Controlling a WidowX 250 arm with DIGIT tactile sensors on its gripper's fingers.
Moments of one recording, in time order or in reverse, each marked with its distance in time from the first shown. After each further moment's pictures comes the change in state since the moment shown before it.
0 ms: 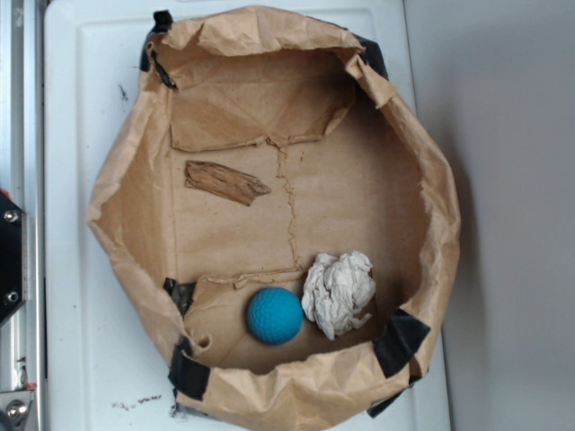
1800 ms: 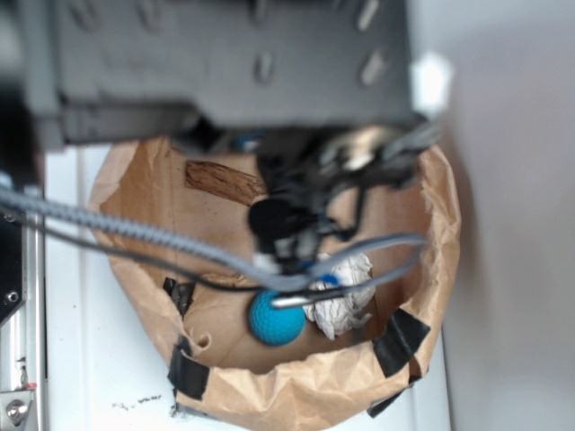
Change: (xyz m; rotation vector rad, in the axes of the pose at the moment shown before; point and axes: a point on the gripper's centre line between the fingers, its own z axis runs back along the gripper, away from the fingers) arm 0.120 0.045 -0.128 0.097 0.166 0.057
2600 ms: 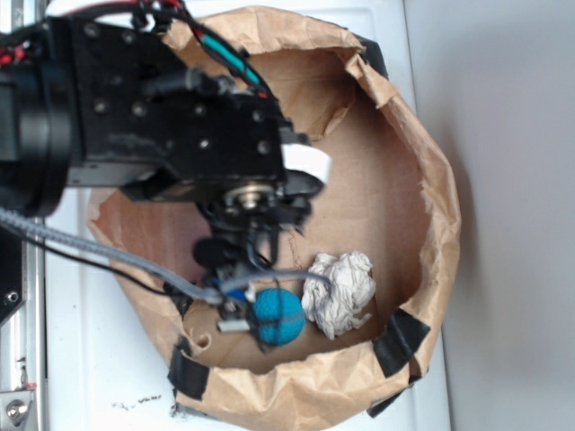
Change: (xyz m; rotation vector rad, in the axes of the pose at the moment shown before) arm -0.011 -0.026 -0.056 -0.177 -0.023 -0.066
